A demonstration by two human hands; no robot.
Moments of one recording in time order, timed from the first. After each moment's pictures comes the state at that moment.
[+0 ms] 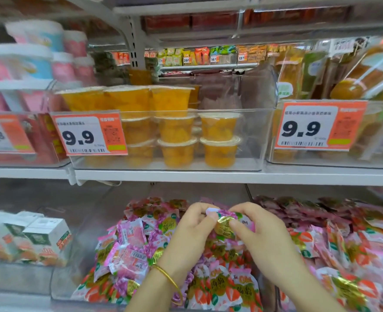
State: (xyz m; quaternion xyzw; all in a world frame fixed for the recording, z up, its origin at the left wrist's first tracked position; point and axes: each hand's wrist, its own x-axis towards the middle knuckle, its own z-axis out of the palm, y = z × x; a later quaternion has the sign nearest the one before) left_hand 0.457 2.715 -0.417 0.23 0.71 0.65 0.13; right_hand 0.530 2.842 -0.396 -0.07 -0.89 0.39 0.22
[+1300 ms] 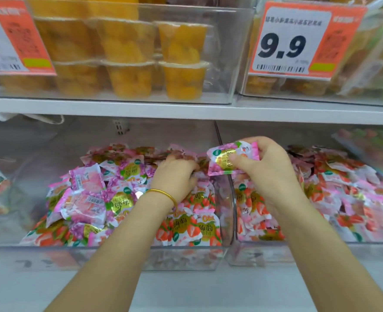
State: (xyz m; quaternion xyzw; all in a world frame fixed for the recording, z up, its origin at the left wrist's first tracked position) left_hand 0.413 2.769 -0.458 0.35 0.92 0.12 -0.11; right_hand 0.533 2.891 -0.401 -0.19 -0.76 0.56 0.26
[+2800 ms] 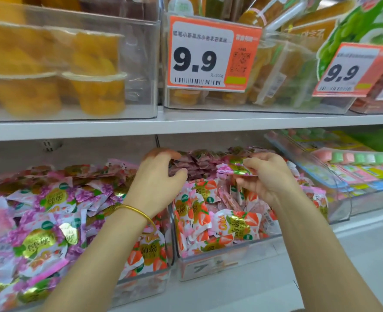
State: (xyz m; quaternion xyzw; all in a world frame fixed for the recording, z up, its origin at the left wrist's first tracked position) left_hand 0.460 2.824 -0.412 0.37 0.85 0.38 -0.05; right_hand 0.567 2.992 -0.402 -0.37 -0.60 0.66 0.26
